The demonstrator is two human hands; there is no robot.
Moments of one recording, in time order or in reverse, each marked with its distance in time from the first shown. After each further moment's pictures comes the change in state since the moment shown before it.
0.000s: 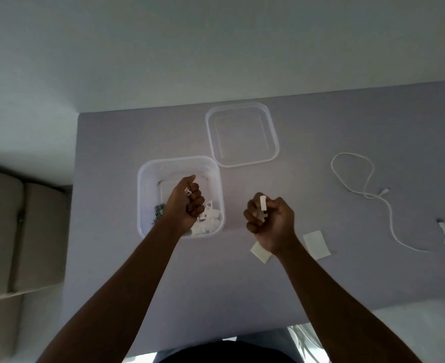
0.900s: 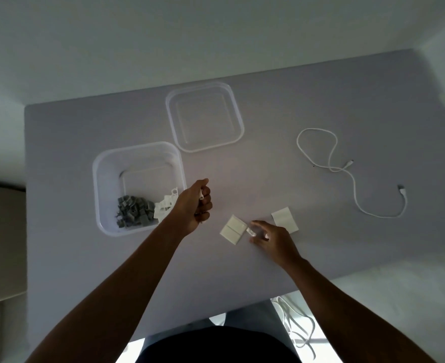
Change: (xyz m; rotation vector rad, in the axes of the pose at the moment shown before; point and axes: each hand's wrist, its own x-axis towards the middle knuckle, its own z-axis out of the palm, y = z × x) left_hand 0.004 -0.083 0.063 0.296 -0.067 -0.151; right_hand -0.080 0.024 -0.176 -1.693 0.389 -0.228
